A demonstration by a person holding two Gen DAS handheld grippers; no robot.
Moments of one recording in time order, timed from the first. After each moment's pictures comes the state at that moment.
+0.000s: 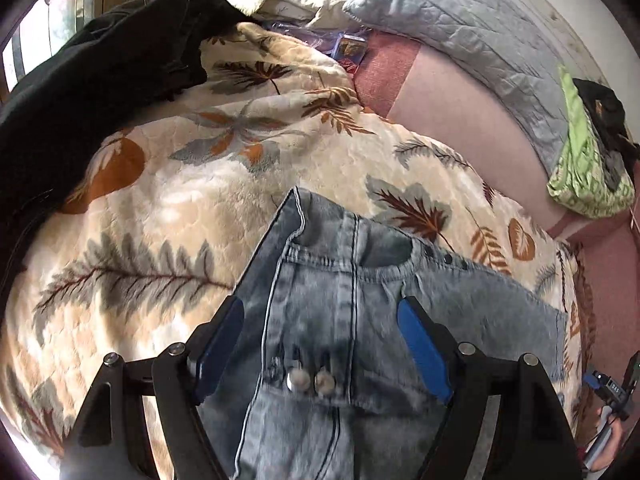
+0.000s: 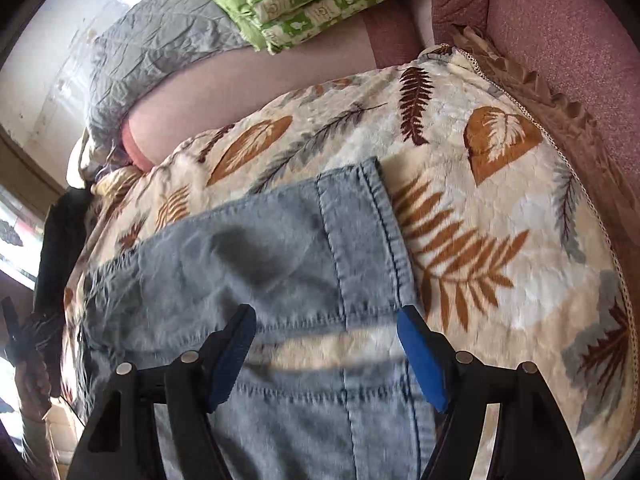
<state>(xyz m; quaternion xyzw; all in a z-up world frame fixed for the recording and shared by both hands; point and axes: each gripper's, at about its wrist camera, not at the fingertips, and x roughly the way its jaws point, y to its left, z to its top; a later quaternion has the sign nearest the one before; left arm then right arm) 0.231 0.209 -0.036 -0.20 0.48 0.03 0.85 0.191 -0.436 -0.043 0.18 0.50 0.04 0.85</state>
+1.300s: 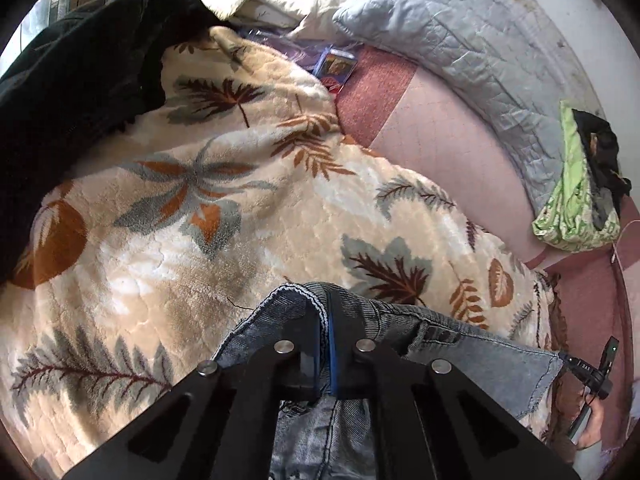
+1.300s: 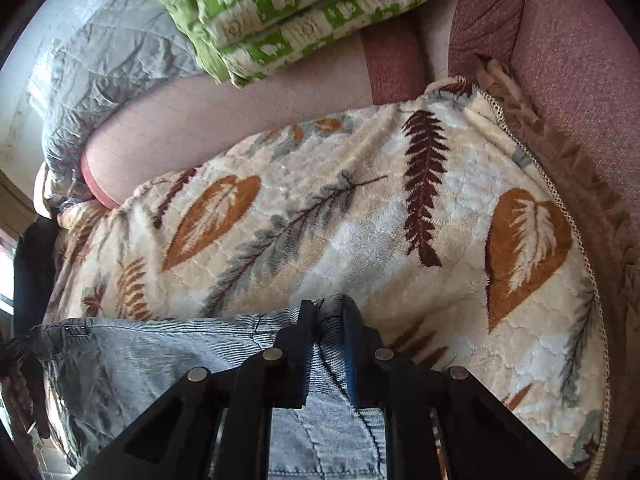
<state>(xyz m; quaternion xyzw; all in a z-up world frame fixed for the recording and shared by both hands) 0.287 0.228 -0.015 -0.24 0.46 -0.02 0.86 0.312 -0.452 -0.028 0.15 0.50 0.02 0.85</state>
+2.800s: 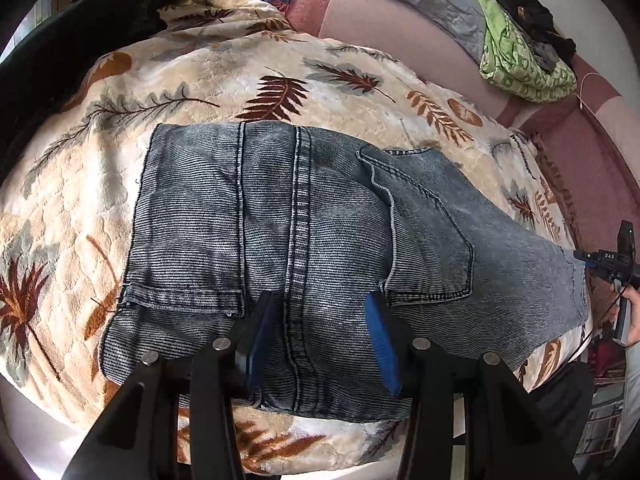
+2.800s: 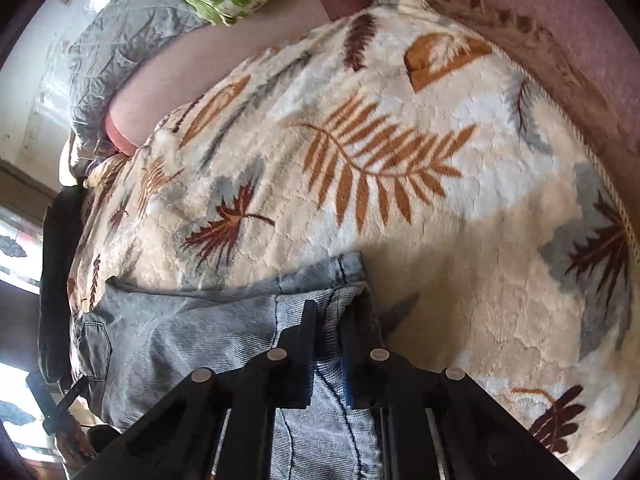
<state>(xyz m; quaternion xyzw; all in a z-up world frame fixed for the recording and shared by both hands) 0.049 0.157 -0.086 -0.12 0.51 -0.08 0.85 0.121 -0.465 -0.067 0.20 0.54 0.04 0.81</state>
